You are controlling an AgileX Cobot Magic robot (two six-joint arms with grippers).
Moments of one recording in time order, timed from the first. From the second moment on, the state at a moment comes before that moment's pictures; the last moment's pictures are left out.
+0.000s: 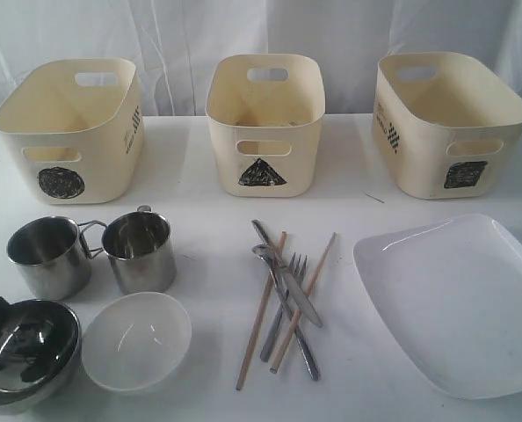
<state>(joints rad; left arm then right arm) 0.07 1.52 -0.69 -0.35 0.80 0.42 -0.09 0.01 0.00 -0.12 0.34 -0.02</state>
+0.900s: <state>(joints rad) 0.01 1.39 -1.16 -0.42 -0.31 0.22 -0.09 0.00 0.00 -0.12 0.34 -0.02</state>
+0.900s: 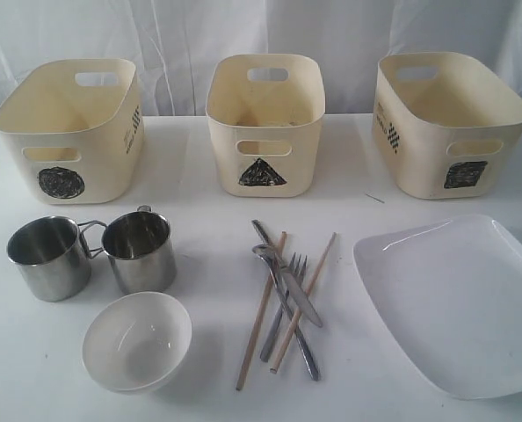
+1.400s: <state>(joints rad) -0.01 1.89 -1.36 0.05 -0.26 0.06 -0.09 0.00 0.00 -0.12 0.34 -0.02</state>
